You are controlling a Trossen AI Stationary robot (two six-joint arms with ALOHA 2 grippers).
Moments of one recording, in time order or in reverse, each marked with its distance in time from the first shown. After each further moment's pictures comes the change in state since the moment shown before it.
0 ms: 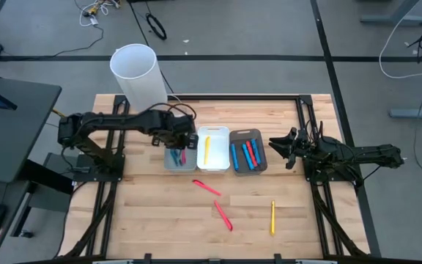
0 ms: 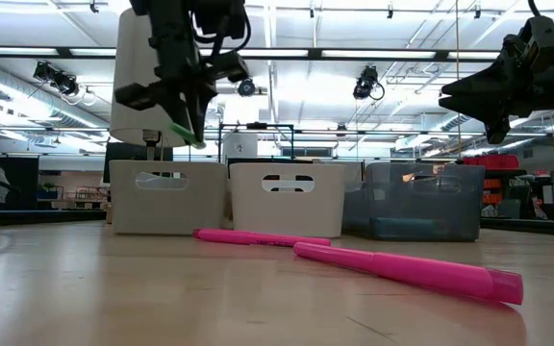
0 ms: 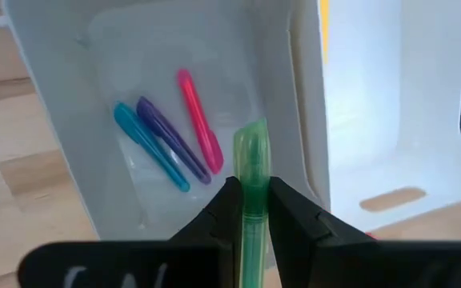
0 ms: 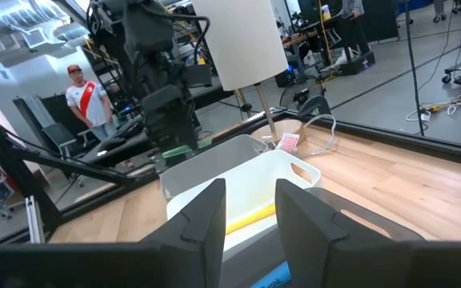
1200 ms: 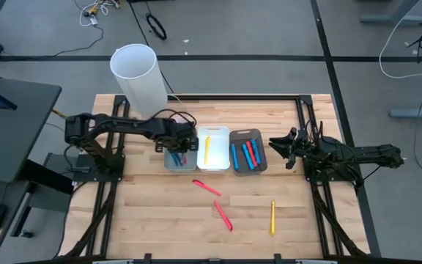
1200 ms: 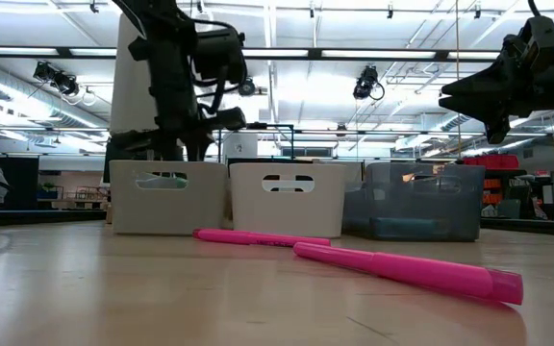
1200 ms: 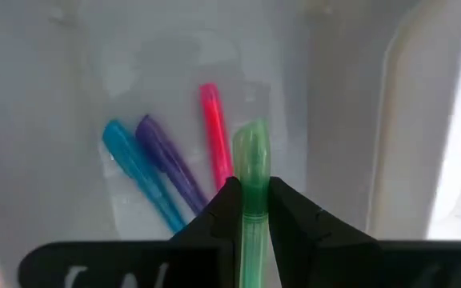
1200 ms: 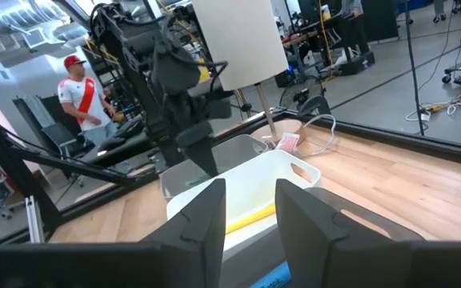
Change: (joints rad) left arm 0.026 0.067 -0.198 0.258 -0.014 -0.108; right arm 0.000 0.000 0.000 0.000 0.000 0.000
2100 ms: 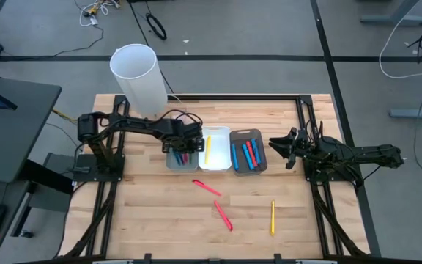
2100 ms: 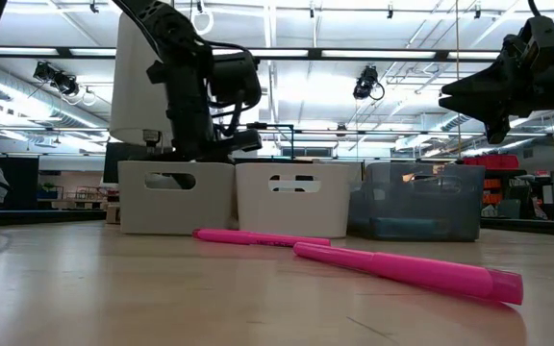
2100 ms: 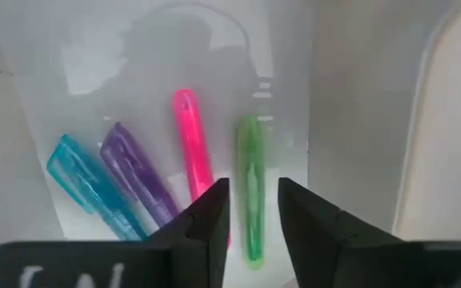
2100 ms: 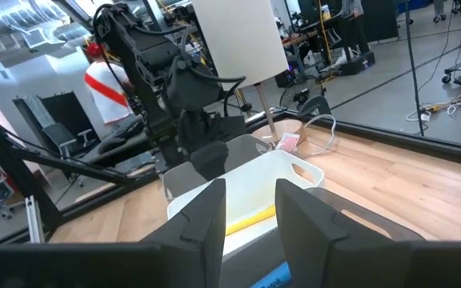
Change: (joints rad) left arm 0.021 0.137 0.027 0.107 0.044 0.026; right arm 0.000 0.000 0.000 0.000 0.000 0.000
